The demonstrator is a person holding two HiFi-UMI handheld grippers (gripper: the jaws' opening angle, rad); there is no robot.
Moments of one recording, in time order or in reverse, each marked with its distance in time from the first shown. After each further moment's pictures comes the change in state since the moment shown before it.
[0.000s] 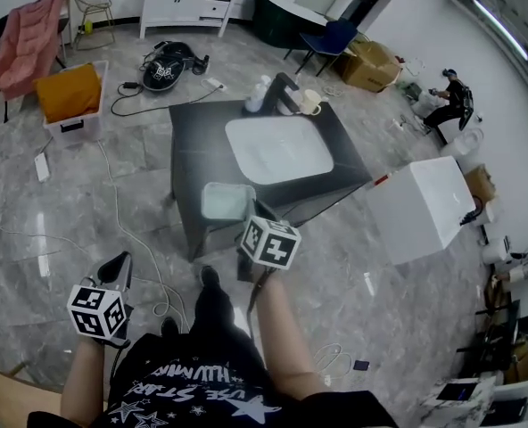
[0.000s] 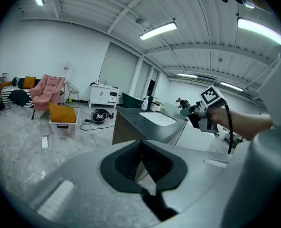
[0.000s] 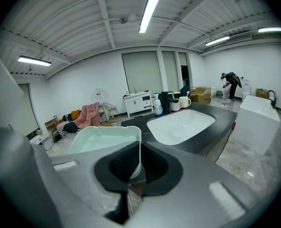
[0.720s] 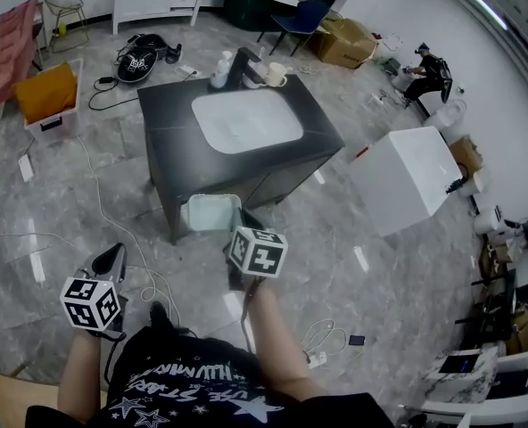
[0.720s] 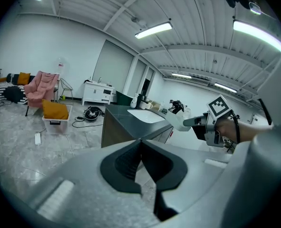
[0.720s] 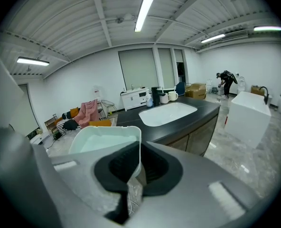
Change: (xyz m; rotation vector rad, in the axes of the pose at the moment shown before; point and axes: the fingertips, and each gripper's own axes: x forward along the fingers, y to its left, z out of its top) left arm -0.022 -0.085 -0.024 0.004 0.007 -0.067; right arm -0.104 -0.051 -0.072 0.025 0.043 -0.017
